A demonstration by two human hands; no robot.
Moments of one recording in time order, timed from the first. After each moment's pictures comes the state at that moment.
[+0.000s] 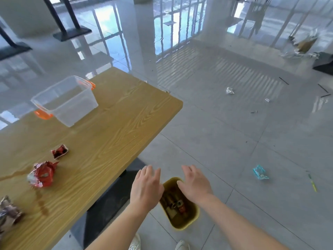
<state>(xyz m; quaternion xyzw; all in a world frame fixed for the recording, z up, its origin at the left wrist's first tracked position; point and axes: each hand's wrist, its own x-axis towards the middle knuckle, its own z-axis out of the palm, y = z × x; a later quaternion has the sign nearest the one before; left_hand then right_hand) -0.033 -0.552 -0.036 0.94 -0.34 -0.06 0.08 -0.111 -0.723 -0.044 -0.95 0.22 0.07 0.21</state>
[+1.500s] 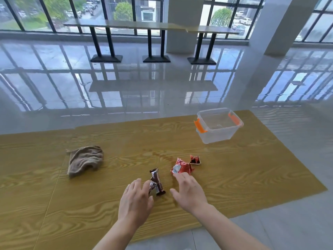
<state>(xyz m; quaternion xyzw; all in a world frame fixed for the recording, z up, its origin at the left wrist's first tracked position) 0.003 -0.133 0.031 0.99 0.05 0.01 0.12 0.074 -0.320 0.042 -0.96 -0.18 0.09 0.21</state>
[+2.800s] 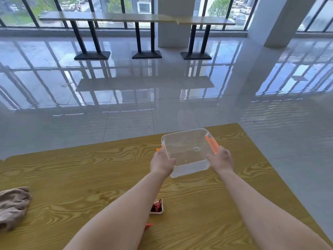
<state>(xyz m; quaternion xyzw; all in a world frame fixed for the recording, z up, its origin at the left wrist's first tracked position) 0.380 -0.335 0.055 0.88 0.19 -0.08 0.43 0.427 -0.542 0.044 -0.93 0.15 0.04 0.32</state>
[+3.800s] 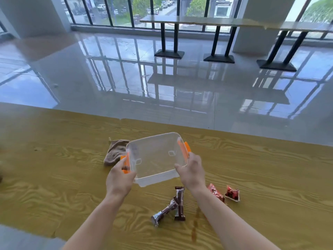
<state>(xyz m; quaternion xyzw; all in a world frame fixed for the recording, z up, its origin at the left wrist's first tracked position) 0.058 -0.040 0.077 0.76 0.44 0.17 0.44 0.203 -0.212 0.064 -0.89 -0.14 0.12 0.42</state>
